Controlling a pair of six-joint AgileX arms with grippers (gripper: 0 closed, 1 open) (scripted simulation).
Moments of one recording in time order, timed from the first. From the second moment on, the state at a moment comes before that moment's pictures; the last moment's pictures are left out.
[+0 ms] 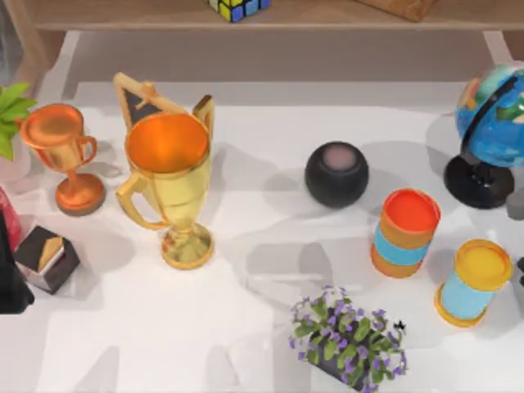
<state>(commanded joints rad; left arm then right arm) 0.00 0.00 0.00 0.00 0.00 0.00 -0.01 1.79 0.96 -0.74 0.00 -0.49</state>
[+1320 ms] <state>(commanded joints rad) 0.00 0.00 0.00 0.00 0.00 0.00 -0.01 1.73 1.02 -0.86 0.00 -0.49</state>
